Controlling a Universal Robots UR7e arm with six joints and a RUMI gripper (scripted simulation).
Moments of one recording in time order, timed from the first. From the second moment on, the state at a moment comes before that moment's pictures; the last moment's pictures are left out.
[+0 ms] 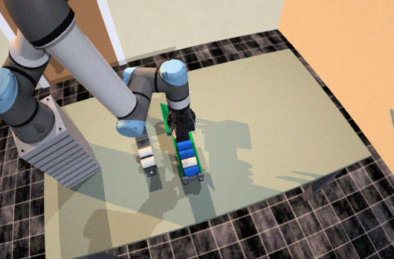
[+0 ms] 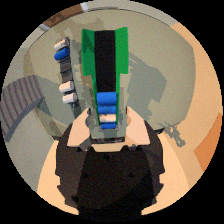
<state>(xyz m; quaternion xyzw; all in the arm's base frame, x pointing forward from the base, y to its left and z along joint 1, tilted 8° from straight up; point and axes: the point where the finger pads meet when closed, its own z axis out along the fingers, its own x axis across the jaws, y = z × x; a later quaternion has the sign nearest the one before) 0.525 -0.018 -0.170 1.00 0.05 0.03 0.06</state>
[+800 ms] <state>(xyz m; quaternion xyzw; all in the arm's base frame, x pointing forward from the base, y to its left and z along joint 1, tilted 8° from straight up) 0.522 -0.017 -0.163 1.00 0.05 0.03 0.06</state>
